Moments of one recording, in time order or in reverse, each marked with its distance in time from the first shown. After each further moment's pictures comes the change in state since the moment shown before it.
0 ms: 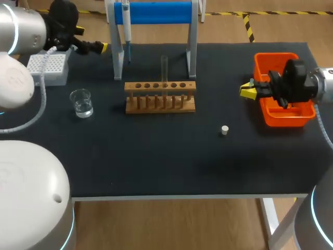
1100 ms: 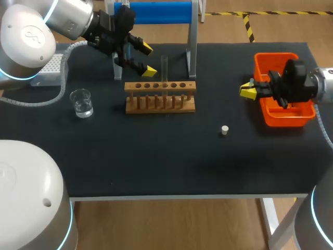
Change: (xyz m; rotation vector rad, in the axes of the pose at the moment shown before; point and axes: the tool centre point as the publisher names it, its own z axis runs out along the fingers) left arm 0.176 -0.017 0.018 -0.123 0.659 0.353; right arm 0.000 0.000 0.000 0.000 0.000 0.000
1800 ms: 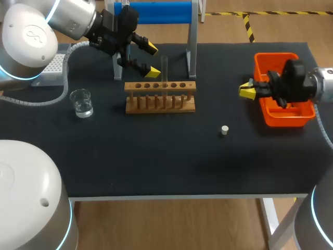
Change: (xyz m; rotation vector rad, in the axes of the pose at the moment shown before) left arm 0.020 -0.020 0.007 0.037 0.048 0.071; right arm -0.001 -0.001 0.001 -0.001 0.001 0.000
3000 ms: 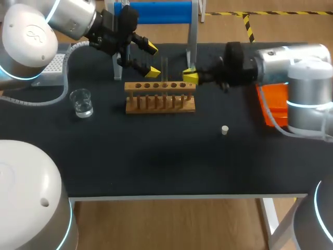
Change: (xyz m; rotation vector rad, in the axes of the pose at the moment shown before) left arm 0.000 0.000 0.000 0.000 0.000 0.000; right arm -0.035 0.027 0.138 0.005 0.067 -0.040
